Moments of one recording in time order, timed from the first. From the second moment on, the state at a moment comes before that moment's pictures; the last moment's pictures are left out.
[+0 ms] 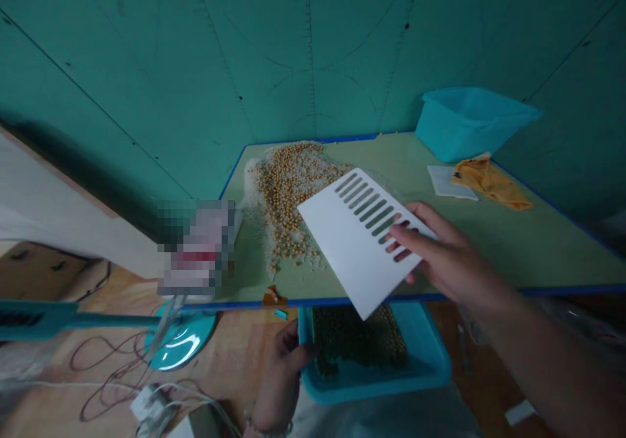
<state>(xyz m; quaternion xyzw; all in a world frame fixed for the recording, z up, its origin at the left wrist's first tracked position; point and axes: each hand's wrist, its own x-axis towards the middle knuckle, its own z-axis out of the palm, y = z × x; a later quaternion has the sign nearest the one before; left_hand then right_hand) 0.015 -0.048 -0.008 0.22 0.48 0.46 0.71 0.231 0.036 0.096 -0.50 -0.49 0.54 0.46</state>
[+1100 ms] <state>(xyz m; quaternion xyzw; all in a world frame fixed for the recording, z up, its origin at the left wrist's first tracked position) -0.001 -0.058 -0.012 0.21 0.52 0.49 0.66 0.188 0.091 0.087 -0.50 -0.63 0.45 0.39</state>
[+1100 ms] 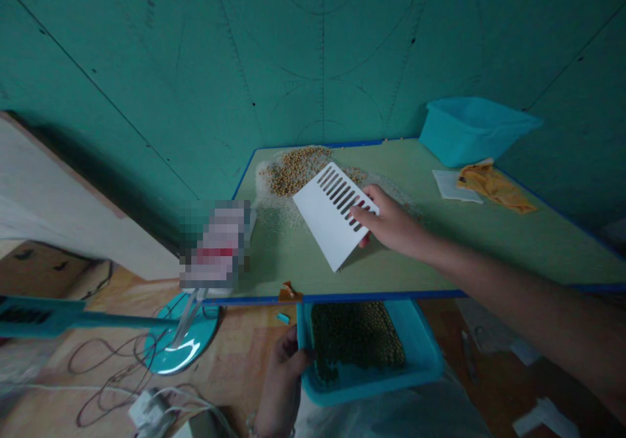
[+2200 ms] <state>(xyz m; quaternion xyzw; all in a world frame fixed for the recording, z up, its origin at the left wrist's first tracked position) 0.018 -0.049 -0.019 0.23 0.47 0.44 0.73 0.360 0.081 0.116 -0.68 -0.43 0.31 0.50</state>
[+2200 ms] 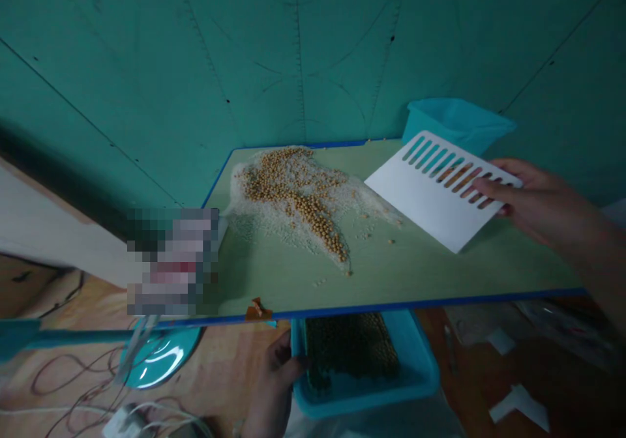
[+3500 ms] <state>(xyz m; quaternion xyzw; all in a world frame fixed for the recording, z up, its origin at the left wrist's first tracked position) 0.025 -0.046 -0.011 0.23 0.47 0.45 0.73 0.313 0.023 0.085 -0.65 -0.48 0.41 0.42</state>
